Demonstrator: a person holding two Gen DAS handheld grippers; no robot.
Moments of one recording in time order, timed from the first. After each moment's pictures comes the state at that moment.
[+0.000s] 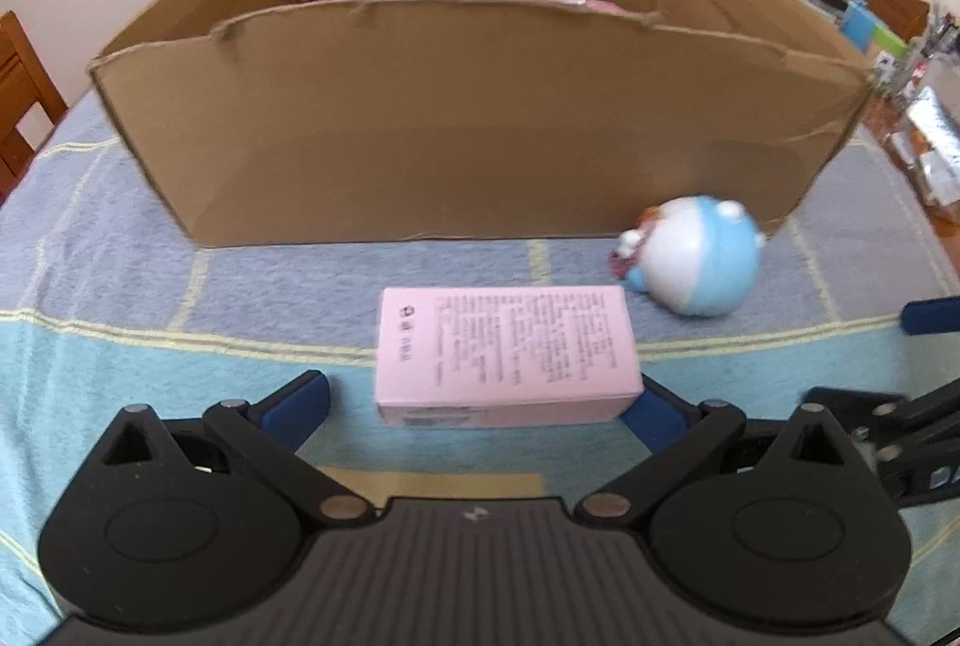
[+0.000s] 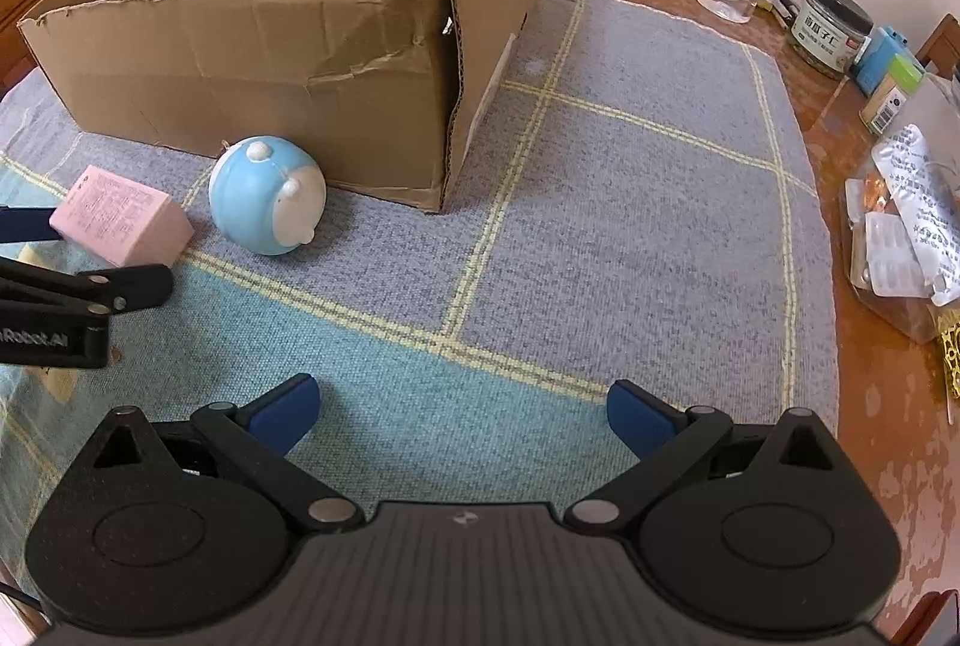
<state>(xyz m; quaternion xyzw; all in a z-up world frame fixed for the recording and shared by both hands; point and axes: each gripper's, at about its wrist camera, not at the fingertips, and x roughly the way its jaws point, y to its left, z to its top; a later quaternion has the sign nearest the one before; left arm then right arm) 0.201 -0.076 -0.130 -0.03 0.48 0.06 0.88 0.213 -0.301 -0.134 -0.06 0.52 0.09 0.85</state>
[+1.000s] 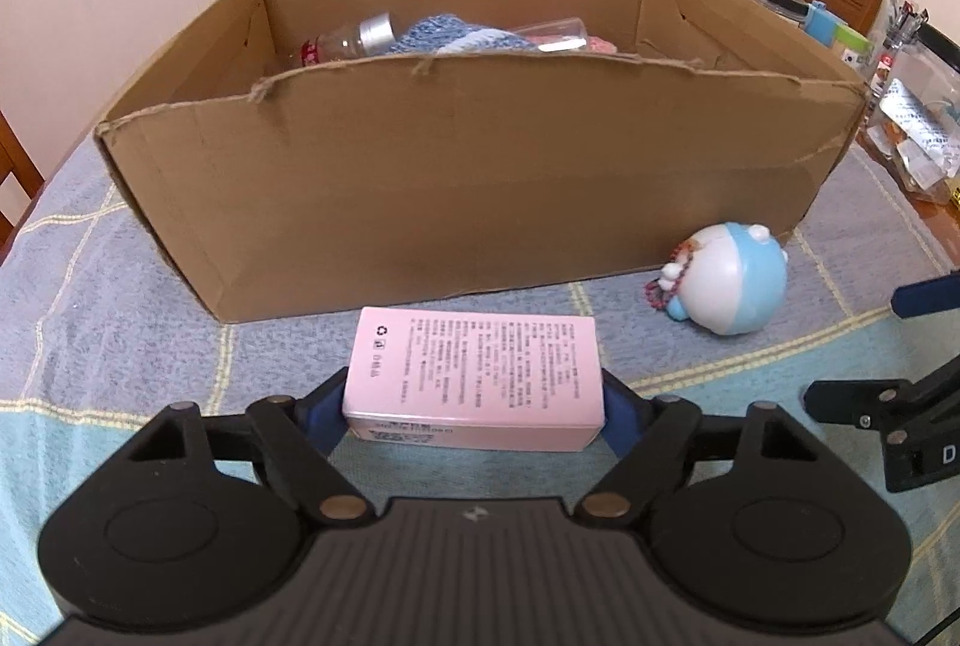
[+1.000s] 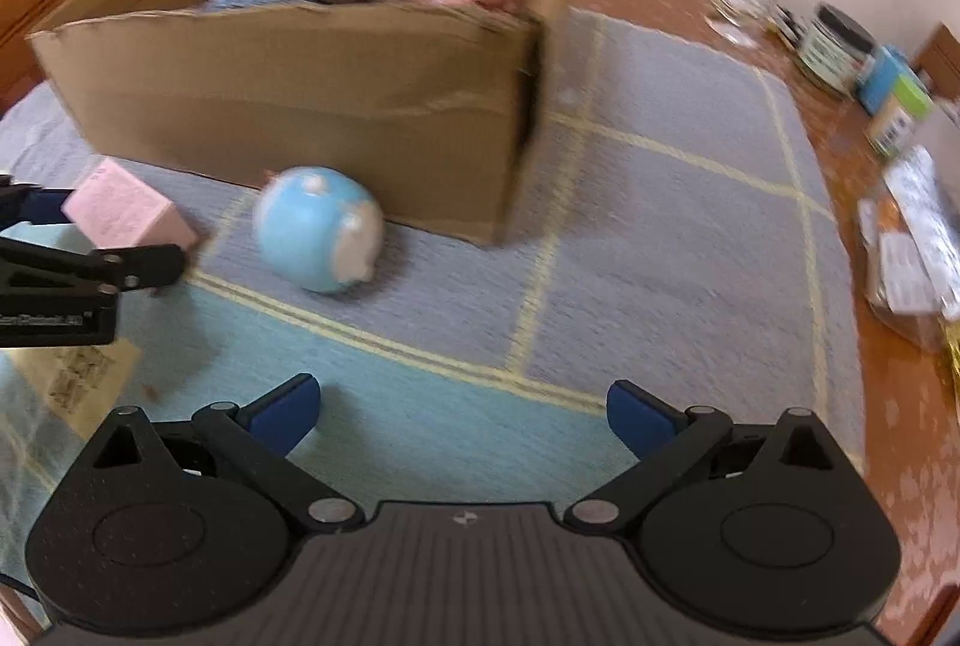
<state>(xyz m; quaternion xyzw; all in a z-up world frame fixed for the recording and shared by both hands) 0.208 -0.048 -0.127 0.01 0.44 0.01 0.90 0.211 -0.269 -0.127 -0.05 0.49 0.09 0.86</state>
